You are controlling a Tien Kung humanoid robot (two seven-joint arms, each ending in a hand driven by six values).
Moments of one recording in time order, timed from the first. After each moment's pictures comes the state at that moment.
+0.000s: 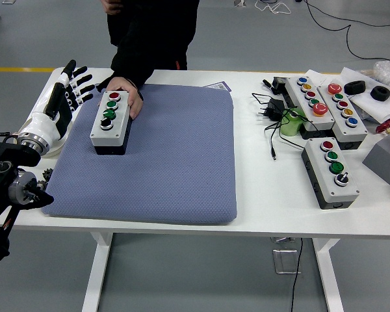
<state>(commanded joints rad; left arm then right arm) -0.47 0.28 -1.26 -1.17 0.90 0.07 0.02 0.09 -0.09 1.20 0.18 -1.26 -0.23 -0.23</state>
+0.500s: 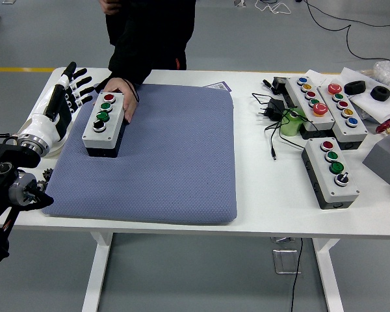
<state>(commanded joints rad) -0.47 0.28 -1.25 -1.17 0.91 0.08 0.03 0.08 -0.09 1.20 0.18 -1.27 -0.23 -0.23</state>
